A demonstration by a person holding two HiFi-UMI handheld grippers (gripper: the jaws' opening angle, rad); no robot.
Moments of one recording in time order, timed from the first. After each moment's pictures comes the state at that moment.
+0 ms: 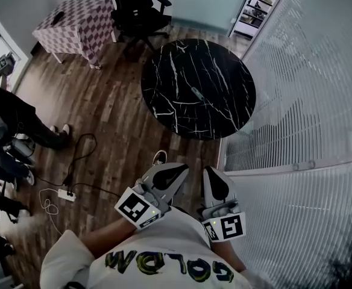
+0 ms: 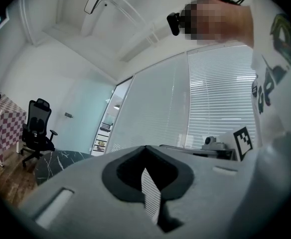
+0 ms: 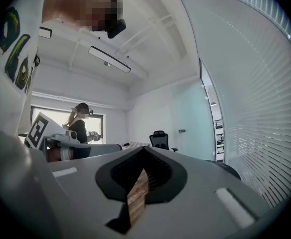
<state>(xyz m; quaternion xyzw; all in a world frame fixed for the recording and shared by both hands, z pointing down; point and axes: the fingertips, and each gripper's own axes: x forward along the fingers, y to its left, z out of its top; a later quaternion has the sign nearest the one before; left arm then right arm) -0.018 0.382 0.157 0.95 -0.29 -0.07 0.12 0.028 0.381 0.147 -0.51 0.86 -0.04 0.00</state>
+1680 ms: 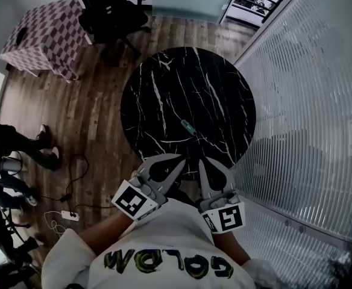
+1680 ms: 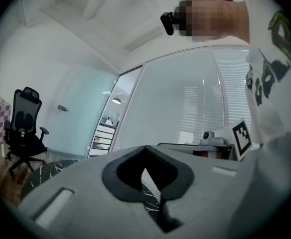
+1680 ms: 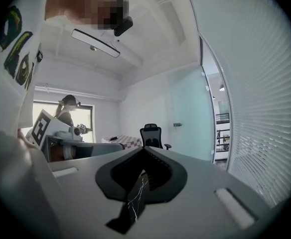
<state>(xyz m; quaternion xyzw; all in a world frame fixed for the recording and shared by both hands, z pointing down) 0.011 0.051 0.181 0.96 -0.25 -0.04 0.14 0.051 0.051 0.169 -0.52 0.85 -0.06 -0.04</state>
